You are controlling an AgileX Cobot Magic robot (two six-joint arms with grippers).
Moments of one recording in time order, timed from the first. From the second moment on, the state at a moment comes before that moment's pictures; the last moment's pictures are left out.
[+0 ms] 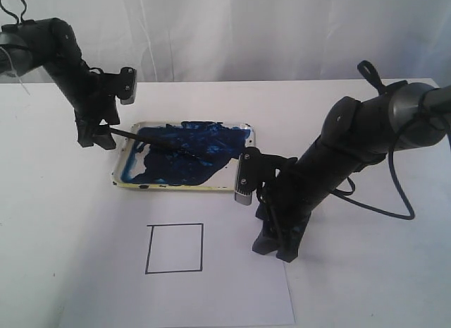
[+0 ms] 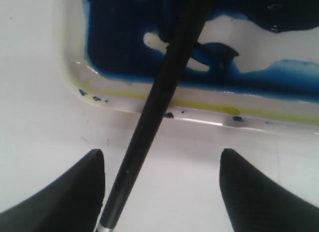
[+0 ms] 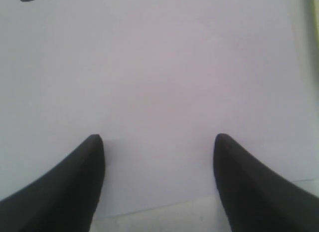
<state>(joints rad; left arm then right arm) -0.17 2.43 -2.21 -0.20 1.14 1.49 0.39 1.97 -1.08 0.63 0.65 -1.53</state>
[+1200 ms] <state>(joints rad) -0.17 2.47 -2.21 -0.16 1.01 1.57 0.39 1.97 -1.08 0.63 0.65 -1.53</state>
